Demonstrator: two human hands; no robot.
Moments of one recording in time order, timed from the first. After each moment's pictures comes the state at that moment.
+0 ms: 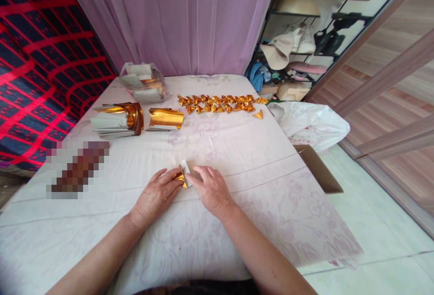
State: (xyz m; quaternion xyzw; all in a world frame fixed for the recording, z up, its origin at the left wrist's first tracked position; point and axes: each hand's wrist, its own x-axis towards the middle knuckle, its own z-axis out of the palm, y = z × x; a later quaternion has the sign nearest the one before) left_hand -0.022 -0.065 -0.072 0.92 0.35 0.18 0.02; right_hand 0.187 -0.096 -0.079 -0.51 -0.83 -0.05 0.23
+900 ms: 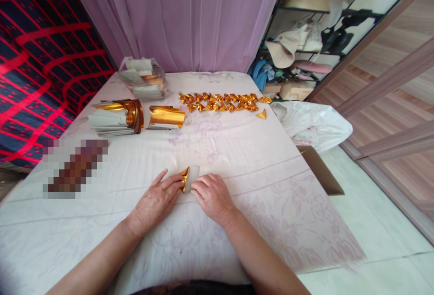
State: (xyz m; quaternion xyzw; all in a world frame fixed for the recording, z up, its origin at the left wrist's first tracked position) left_hand -0.023 -0.070 -0.079 0.93 0.32 0.17 0.05; right_hand 0.185 -0.102 -0.079 -0.50 -0.82 0.06 0.27
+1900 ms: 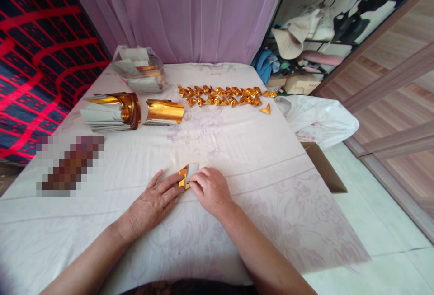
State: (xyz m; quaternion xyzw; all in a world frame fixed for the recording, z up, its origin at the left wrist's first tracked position) left_hand -0.035 -0.076 -0.076 0.94 0.30 0.12 0.05; right_hand 0.180 -0.089 -0.077 -0.55 -0.77 0.14 0.29
